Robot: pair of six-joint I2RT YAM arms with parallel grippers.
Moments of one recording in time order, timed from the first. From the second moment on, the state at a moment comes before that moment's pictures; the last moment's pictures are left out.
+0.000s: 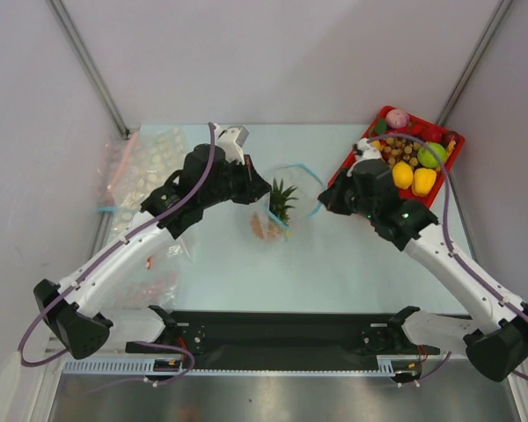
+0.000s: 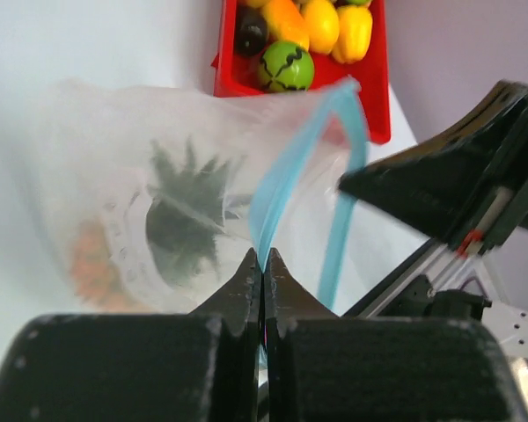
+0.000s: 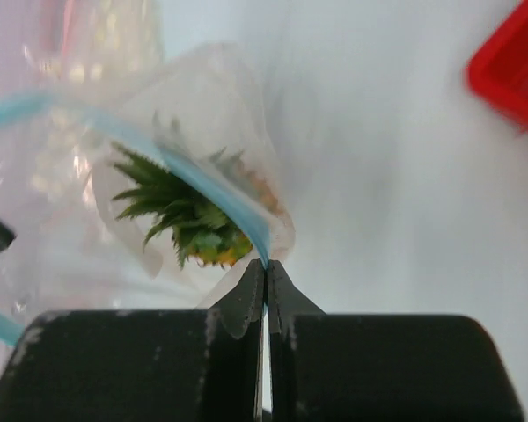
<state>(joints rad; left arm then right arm) -0.69 1.25 1.30 -0.45 0.10 -0.53 0.56 1.12 1.14 -0.52 0.06 0.63</state>
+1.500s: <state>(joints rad) -0.75 1.07 0.83 -0.13 -0.06 -0.58 0.69 0.46 0.73 -0.56 0.06 0.88</state>
